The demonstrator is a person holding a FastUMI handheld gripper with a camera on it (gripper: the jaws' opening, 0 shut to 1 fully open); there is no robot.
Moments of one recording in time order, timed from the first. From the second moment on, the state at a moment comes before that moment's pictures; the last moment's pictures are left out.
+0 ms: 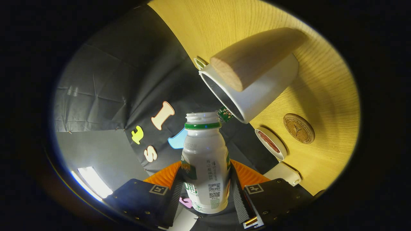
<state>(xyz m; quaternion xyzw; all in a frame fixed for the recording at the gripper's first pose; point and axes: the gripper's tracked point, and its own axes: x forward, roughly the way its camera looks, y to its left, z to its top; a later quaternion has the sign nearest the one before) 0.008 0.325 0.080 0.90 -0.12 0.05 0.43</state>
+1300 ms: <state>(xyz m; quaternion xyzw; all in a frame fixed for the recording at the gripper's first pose) 0.008 0.338 0.060 0.67 -0.05 0.03 0.74</state>
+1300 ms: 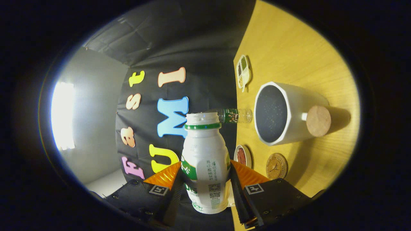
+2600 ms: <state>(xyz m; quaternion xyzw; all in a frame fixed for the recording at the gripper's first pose) 0.071 0.369 0.036 0.03 0.00 -0.05 1.00</state>
